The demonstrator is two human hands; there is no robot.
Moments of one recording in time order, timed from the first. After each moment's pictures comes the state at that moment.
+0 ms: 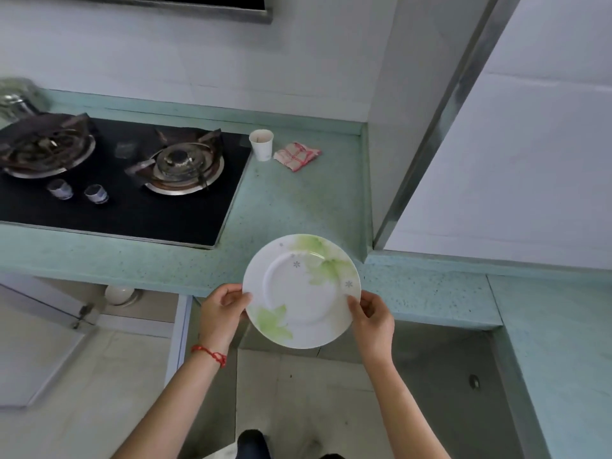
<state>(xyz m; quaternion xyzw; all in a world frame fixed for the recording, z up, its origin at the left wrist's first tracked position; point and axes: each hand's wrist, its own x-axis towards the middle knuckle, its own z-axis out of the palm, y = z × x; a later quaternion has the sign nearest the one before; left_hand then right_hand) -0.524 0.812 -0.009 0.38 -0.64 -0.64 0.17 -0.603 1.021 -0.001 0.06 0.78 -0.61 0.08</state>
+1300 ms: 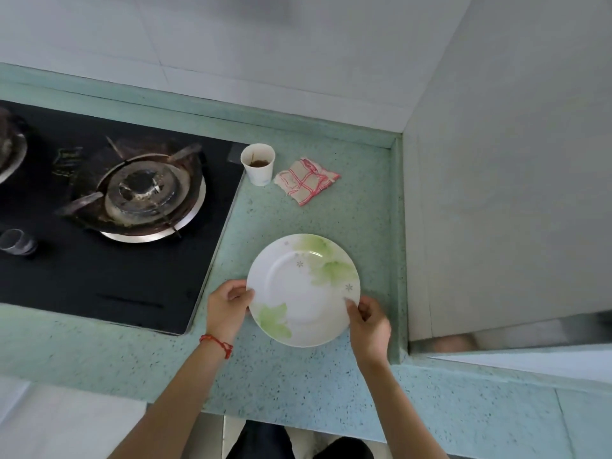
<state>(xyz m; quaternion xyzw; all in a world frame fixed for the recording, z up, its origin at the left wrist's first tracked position) -0.734 0.705 -0.071 0.44 -0.64 -0.62 0.12 -0.805 0.911 -0.066 0.08 0.84 -0.52 0.13</state>
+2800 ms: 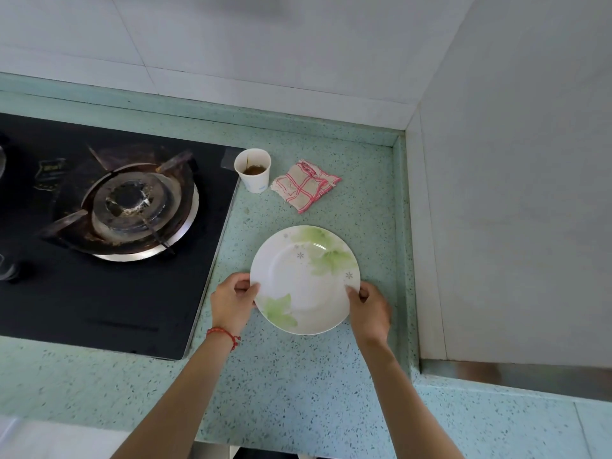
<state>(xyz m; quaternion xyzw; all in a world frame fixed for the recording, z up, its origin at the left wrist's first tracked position) -0.772 0.681 -0.085 0.41 -0.73 -0.54 0.09 -0.853 0.882 -0.069 0.11 0.88 -0.44 0.17</state>
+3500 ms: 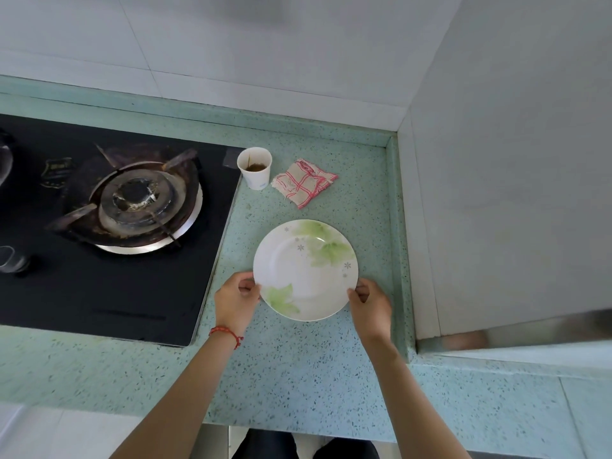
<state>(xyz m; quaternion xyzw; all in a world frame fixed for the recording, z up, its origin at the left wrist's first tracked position) -0.751 0.692 -0.073 0.39 -0.73 -0.55 0.09 -0.832 0.892 -0.057 0.06 0.87 -0.46 0.16</state>
